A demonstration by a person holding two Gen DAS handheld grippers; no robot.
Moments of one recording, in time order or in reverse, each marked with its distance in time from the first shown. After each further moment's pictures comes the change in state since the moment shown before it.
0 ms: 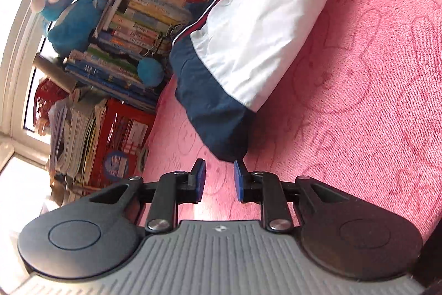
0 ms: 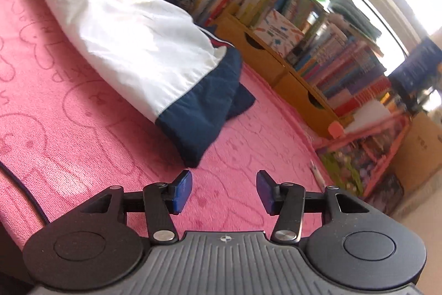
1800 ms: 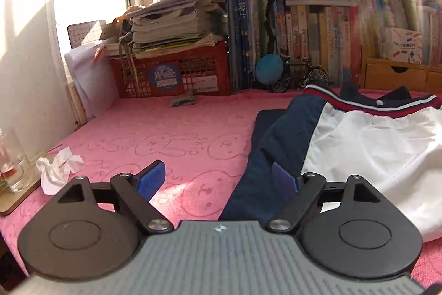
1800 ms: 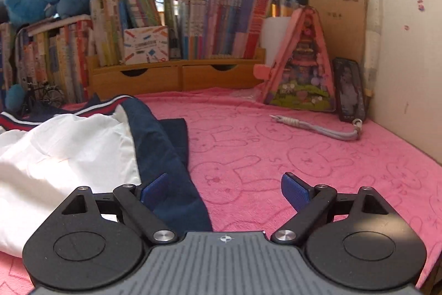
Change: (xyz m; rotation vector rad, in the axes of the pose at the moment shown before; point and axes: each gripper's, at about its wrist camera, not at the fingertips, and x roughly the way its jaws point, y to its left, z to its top) left arm 0.002 0.043 0.049 -0.959 -0.105 0.064; right arm 0.054 0.013 0.063 0.599 -0.052 -0.110
